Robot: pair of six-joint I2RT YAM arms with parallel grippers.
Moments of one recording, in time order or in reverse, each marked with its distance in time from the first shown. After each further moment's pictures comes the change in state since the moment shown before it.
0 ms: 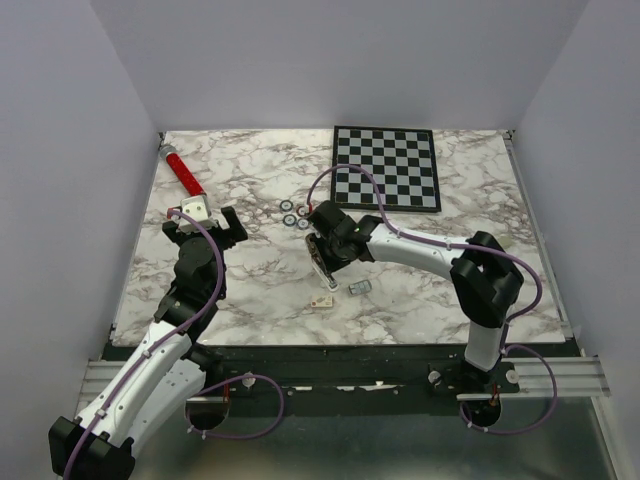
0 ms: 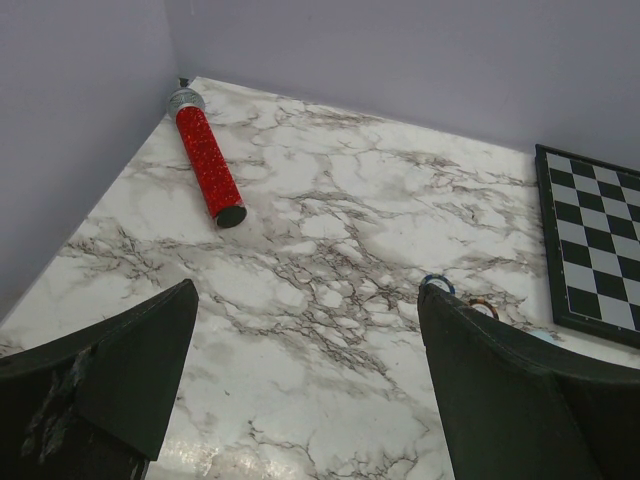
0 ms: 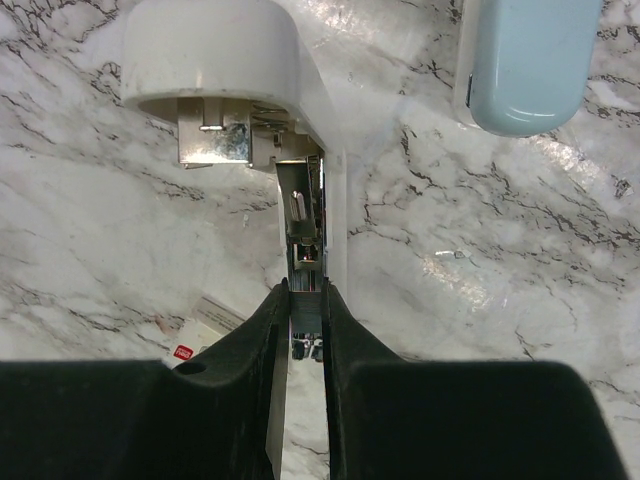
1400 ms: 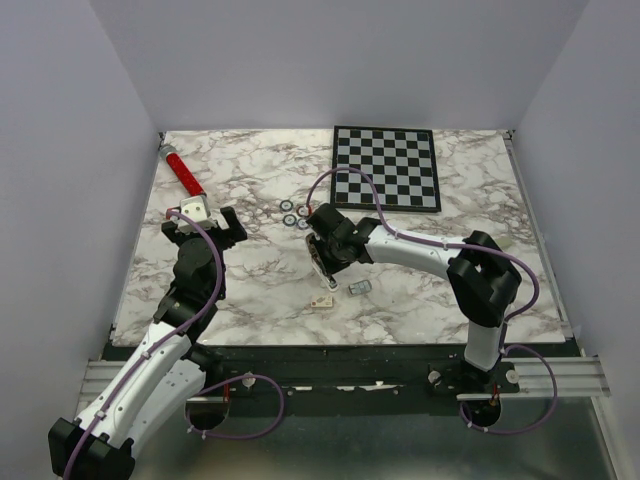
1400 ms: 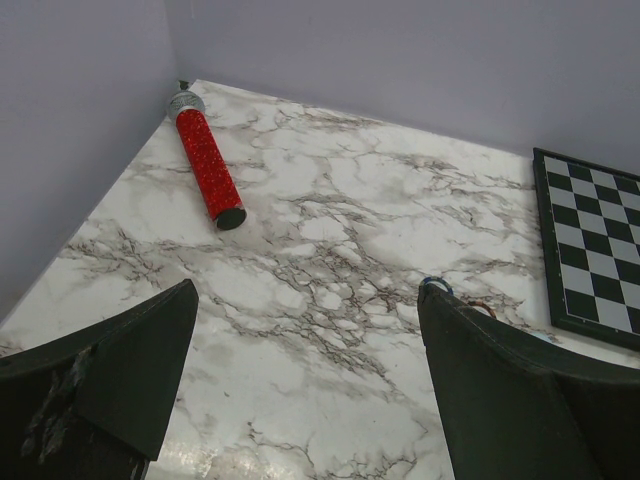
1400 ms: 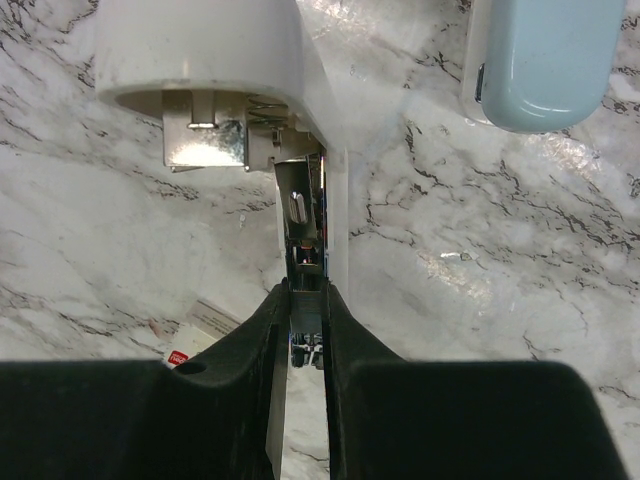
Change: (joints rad) left arm 0.000 -0.007 0.000 0.000 0.000 0.000; right arm 0.005 0.013 -0.013 0.014 0.002 0.003
